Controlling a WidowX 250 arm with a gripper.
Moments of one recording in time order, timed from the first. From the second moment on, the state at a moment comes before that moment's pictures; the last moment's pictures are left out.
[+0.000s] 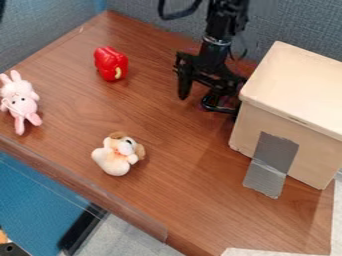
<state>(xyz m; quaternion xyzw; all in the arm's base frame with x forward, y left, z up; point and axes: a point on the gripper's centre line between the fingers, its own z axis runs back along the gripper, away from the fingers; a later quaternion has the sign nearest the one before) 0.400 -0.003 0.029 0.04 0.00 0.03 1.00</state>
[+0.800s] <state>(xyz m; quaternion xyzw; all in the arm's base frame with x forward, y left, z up) 0.395 0.003 0.025 0.05 -0.01 0.02 1.00</state>
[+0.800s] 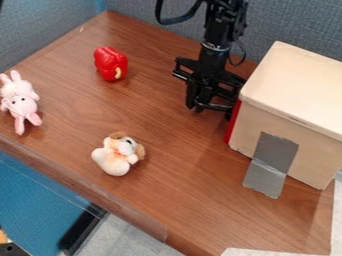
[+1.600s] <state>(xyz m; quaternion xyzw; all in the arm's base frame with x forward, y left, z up) 0.401 0.066 0.029 0.08 -0.01 0.06 0.99</state>
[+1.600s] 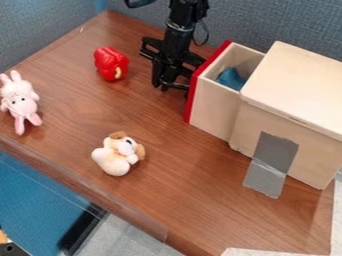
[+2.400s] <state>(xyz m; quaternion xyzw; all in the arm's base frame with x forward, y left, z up) 0.402 0.061 0.064 0.06 -0.04 0.04 1.00</state>
